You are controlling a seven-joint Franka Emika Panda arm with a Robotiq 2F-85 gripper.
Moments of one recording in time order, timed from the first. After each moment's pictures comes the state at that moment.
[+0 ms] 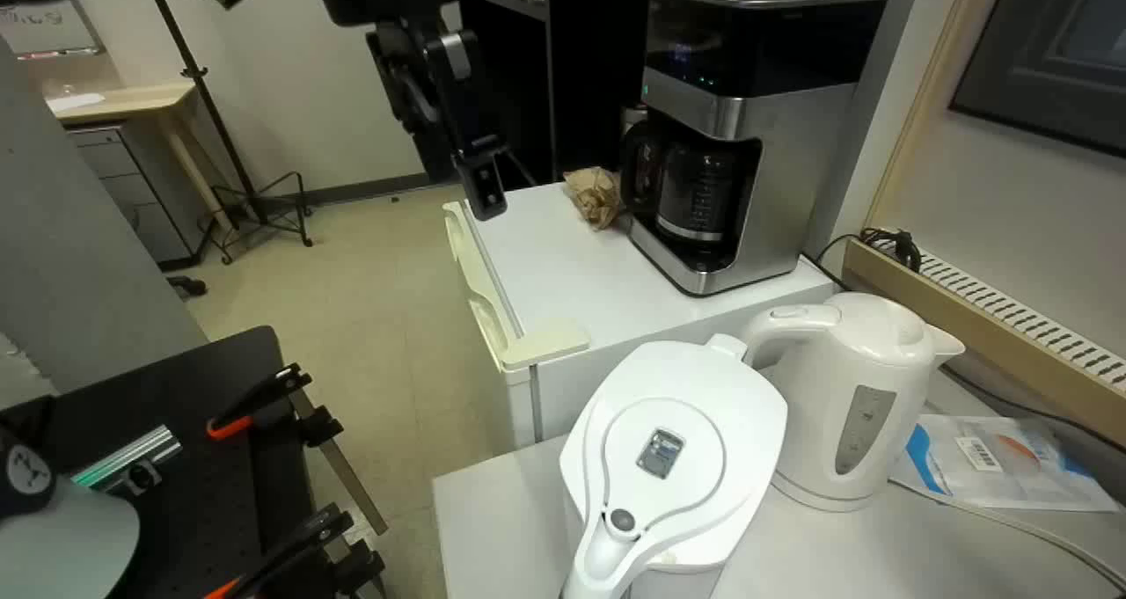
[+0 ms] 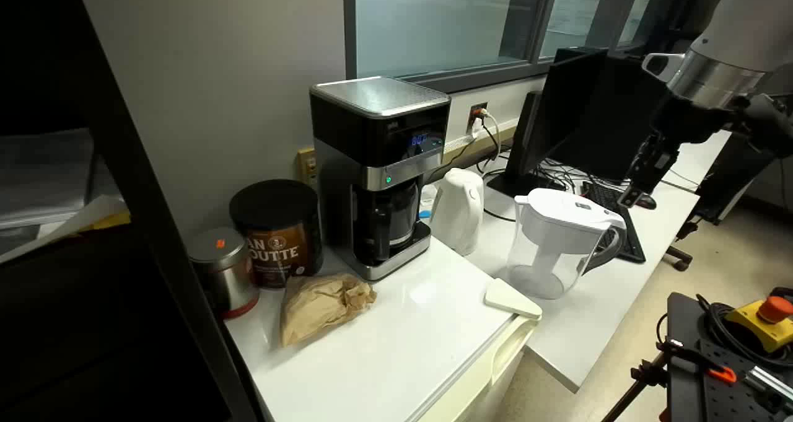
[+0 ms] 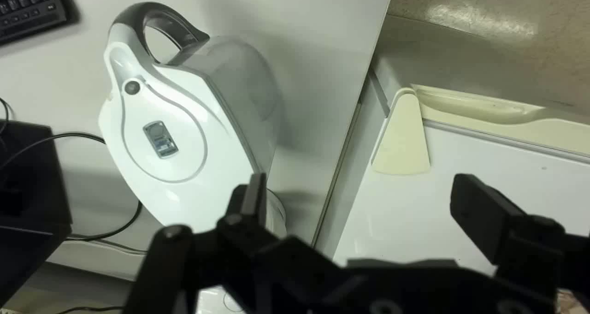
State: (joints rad) arm -0.10 -0.56 -0.05 -2.68 -0.17 2.28 -0.05
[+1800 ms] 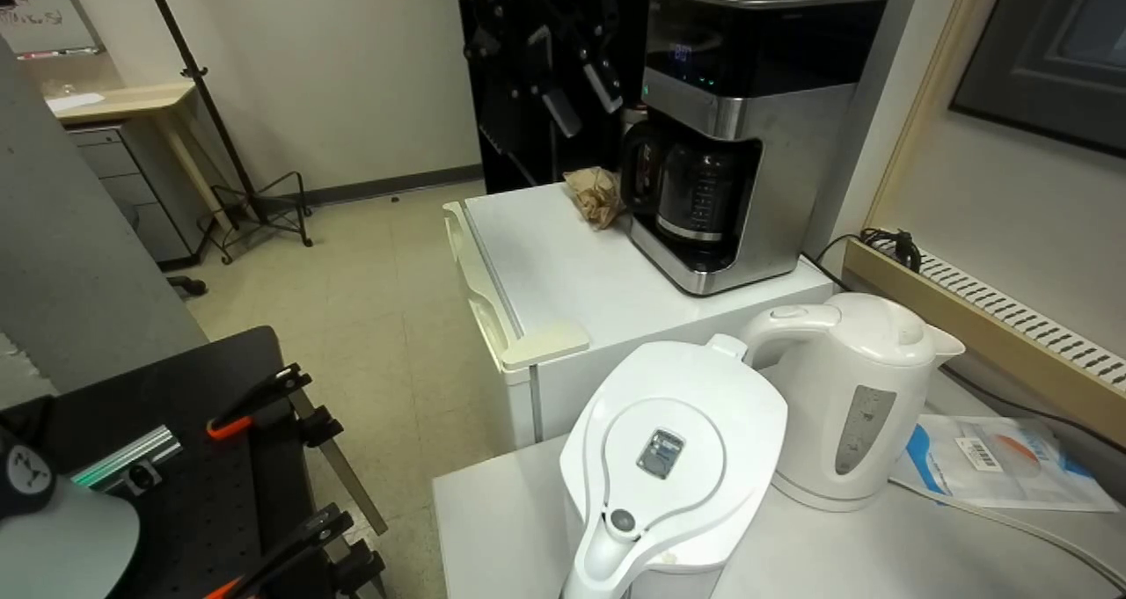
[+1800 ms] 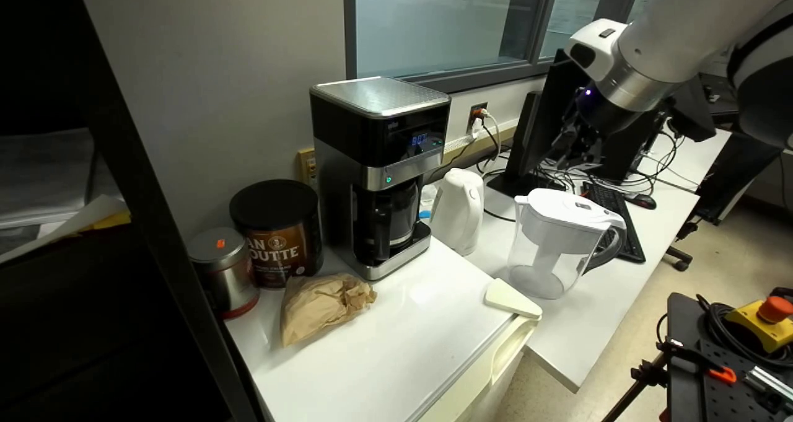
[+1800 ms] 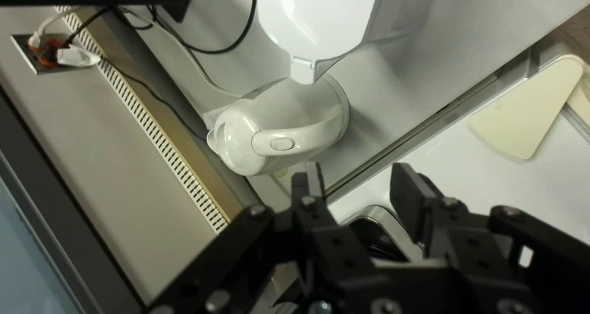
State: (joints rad) arm -0.08 -0.31 0.14 -2.47 -0.72 2.38 -0.03
